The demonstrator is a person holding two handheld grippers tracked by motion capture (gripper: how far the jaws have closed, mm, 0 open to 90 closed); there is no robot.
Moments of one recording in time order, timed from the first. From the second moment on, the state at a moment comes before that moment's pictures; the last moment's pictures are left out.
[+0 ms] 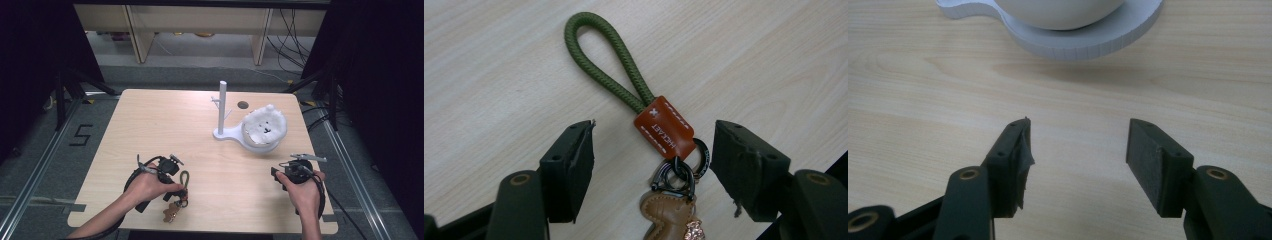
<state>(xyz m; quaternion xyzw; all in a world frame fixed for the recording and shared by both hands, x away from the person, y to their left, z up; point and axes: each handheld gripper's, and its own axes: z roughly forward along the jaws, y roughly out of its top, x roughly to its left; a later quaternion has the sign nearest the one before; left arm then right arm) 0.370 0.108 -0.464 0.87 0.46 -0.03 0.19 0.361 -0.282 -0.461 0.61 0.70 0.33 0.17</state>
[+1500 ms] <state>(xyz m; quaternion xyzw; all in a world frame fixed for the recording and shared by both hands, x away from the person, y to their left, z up) 0.364 0.105 -0.482 0.91 0.37 -0.02 0.18 0.357 -0.287 -0.458 0.61 0.70 0.33 0.16</state>
